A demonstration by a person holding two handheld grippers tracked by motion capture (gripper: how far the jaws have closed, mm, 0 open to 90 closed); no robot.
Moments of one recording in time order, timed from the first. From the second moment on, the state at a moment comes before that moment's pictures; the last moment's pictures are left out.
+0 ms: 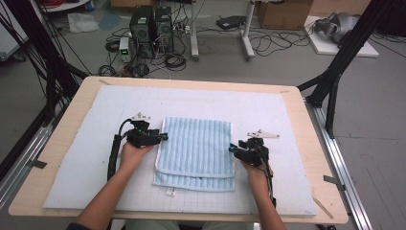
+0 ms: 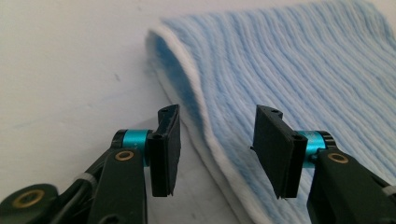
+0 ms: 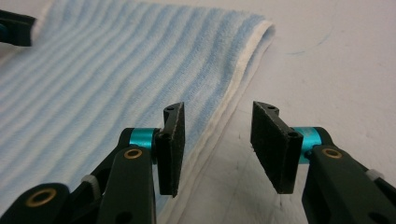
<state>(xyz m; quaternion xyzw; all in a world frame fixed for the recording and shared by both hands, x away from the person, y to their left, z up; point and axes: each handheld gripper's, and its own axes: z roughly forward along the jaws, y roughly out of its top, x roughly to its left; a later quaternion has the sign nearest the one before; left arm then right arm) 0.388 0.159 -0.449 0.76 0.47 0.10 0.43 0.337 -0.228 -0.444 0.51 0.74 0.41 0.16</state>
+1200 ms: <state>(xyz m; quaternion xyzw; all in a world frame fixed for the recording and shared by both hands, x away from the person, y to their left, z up) 0.385 0.180 -0.436 0.73 0.43 0.08 0.52 0.372 -0.221 -0.431 0.50 0.74 0.42 0.17</state>
